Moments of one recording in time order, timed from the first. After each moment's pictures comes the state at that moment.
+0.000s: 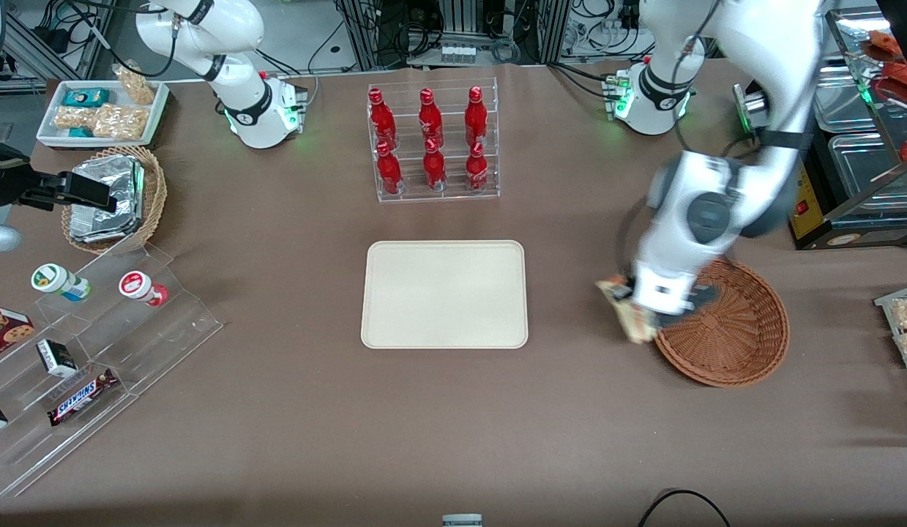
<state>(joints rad) -0.32 0.27 -0.10 -2.00 0.03 2.23 -0.82</state>
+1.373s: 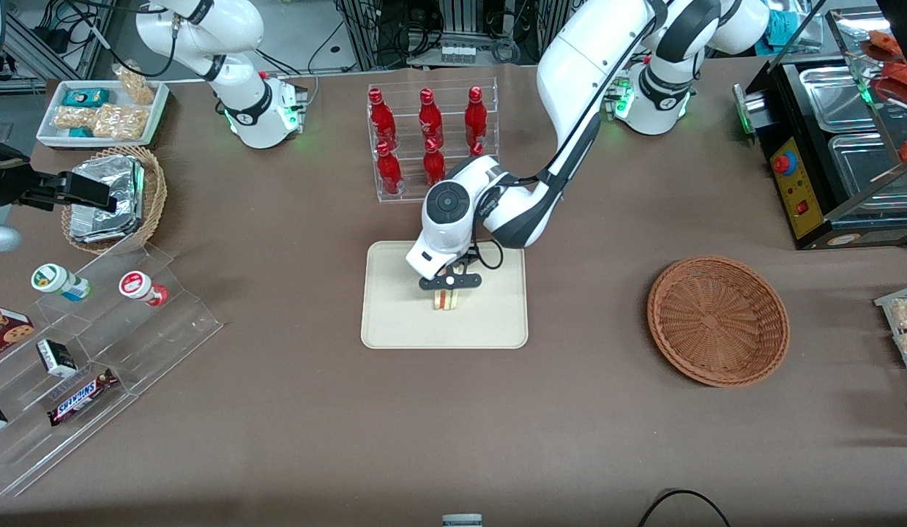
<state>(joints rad) -0.78 0.75 -0.09 -1.49 -0.06 2.24 -0.88</state>
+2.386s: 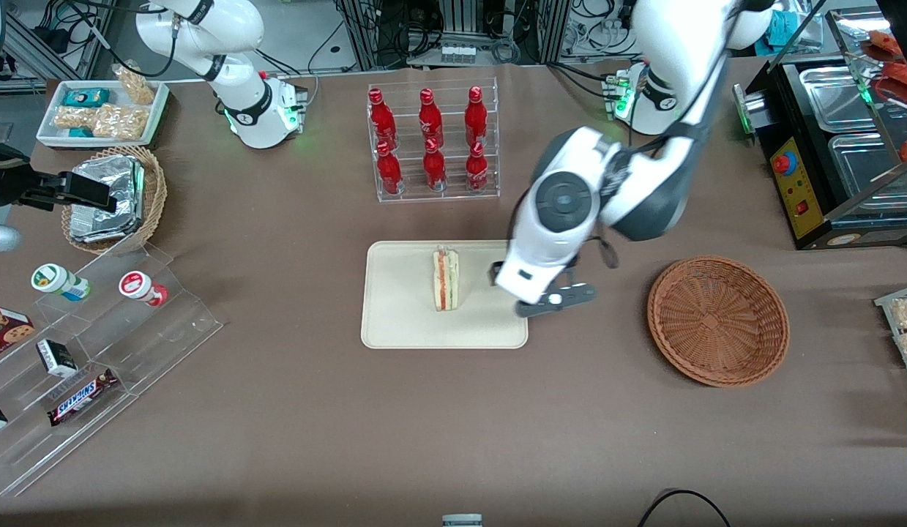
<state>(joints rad) -0.54 0.44 -0.01 -1.45 -0.06 1.76 -0.75</state>
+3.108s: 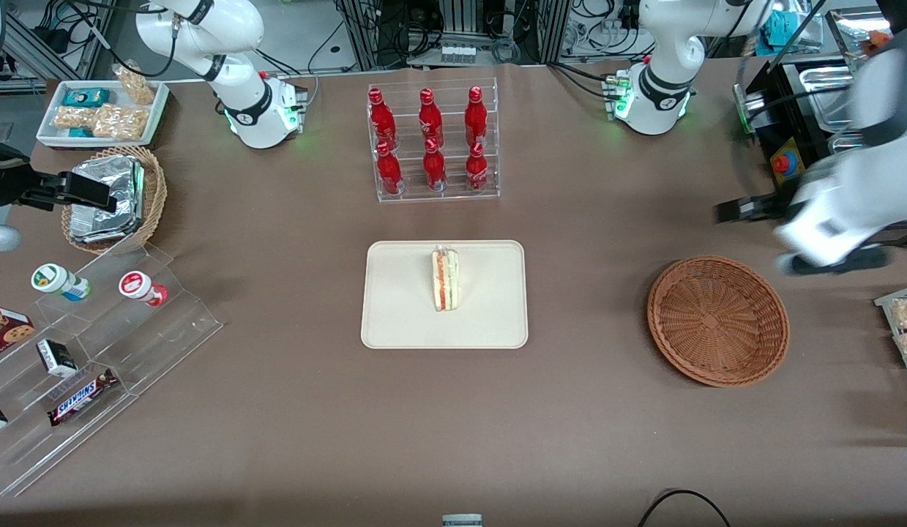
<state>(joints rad) -0.02 0.14 0.00 -1.45 -0.06 1.25 -0.08</state>
